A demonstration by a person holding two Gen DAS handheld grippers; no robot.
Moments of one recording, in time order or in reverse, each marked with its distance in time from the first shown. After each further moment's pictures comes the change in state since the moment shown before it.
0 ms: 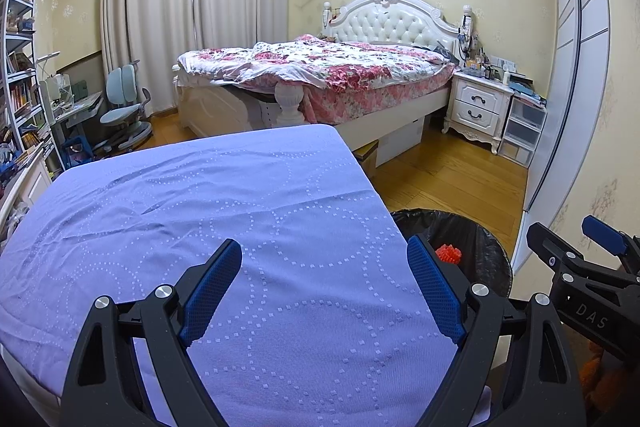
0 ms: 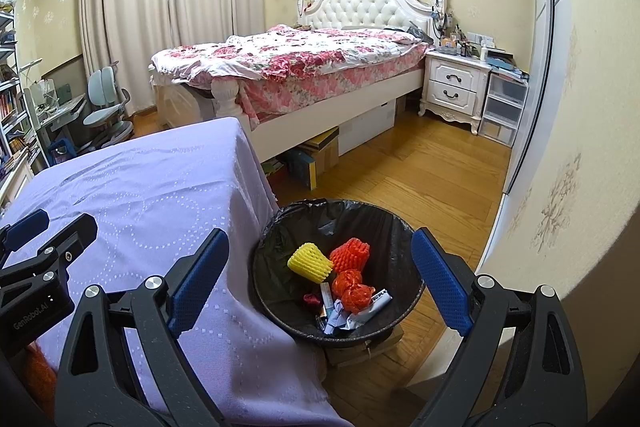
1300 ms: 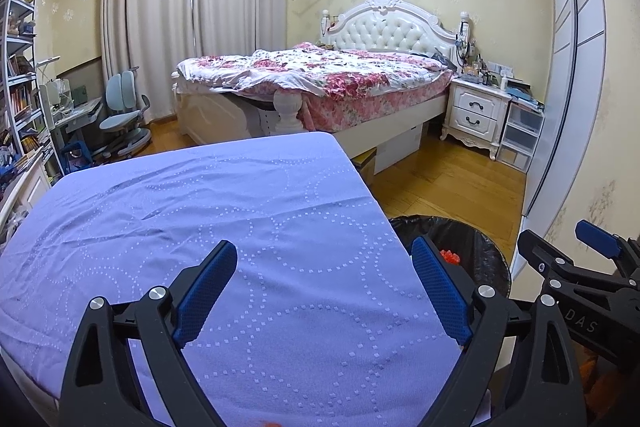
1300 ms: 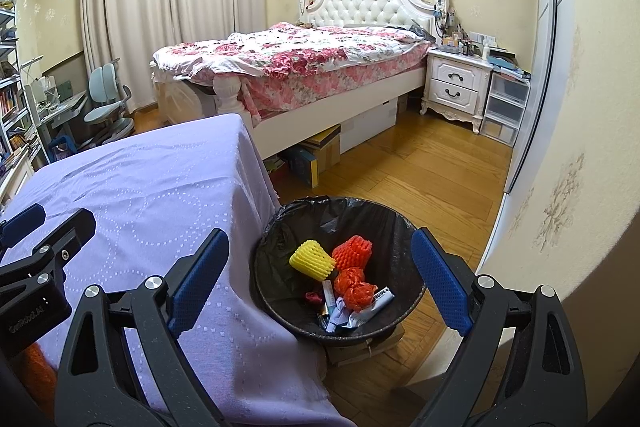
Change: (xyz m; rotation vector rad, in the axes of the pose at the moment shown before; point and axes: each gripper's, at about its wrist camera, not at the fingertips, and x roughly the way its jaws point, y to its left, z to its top) left arm -0.010 -0.006 -0.008 0.002 -0.026 -0.006; right arm 0.000 0.003 -0.001 -0.003 0.005 0.000
